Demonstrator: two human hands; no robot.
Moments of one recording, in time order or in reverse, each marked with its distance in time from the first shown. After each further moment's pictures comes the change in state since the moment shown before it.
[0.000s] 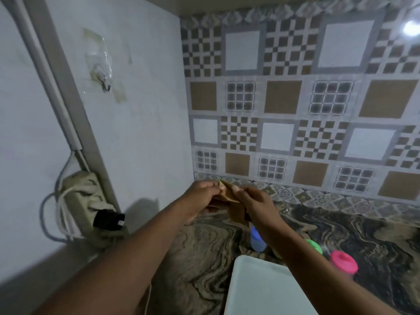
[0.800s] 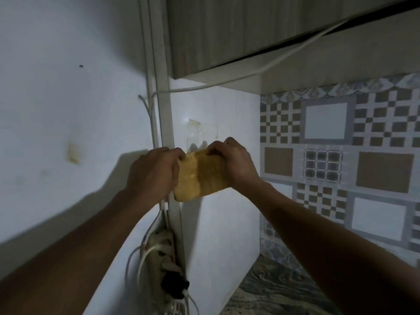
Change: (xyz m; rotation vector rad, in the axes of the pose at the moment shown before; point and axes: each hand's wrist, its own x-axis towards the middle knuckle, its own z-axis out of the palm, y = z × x) left_hand -0.102 0.151 -0.217 1.287 1.064 0.711; right_hand 0.143 -0.222 0.175 -0.572 -0.150 -0.883
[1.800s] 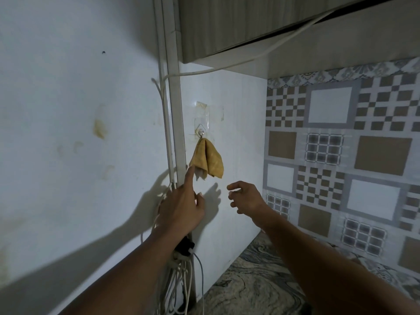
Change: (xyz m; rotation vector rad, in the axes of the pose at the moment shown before) left_hand -0.116 0.057 0.043 -0.164 -0.212 -0.396; right_hand -0.114 0.043 0.039 0.518 -0.239 0.702
